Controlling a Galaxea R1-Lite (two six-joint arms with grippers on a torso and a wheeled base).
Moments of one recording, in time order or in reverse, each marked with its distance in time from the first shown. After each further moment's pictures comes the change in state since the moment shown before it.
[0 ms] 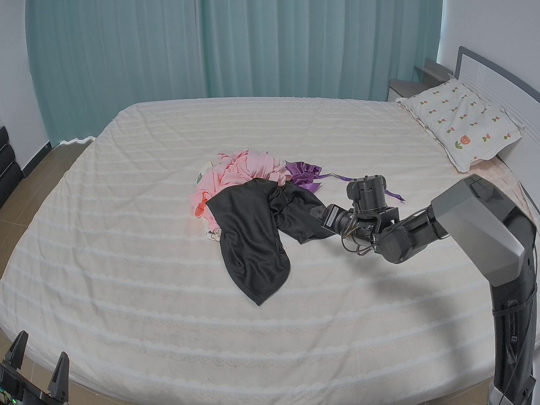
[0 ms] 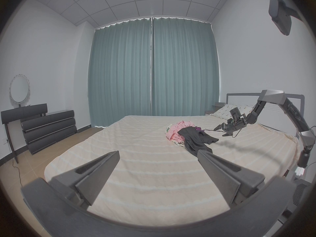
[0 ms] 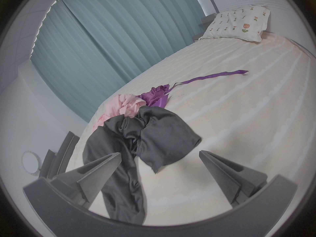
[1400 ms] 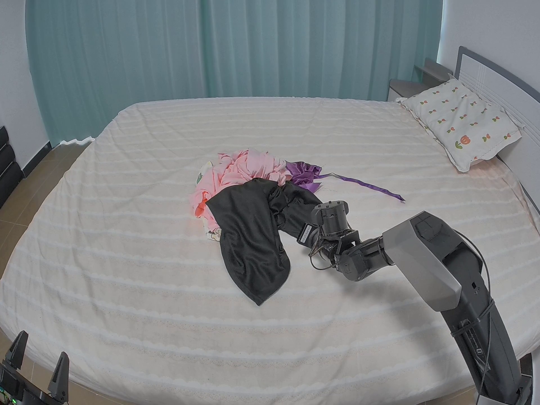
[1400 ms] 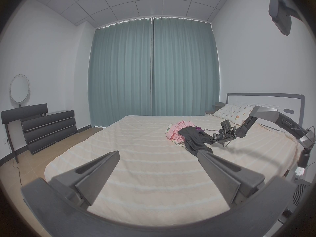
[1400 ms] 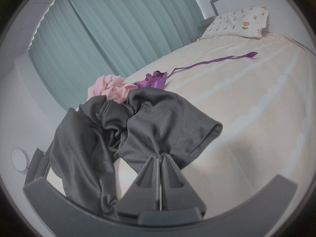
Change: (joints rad) left arm 0.000 0.000 0.000 0.000 0.000 0.000; right arm 0.056 0.330 -0.373 0.031 -0.145 -0.008
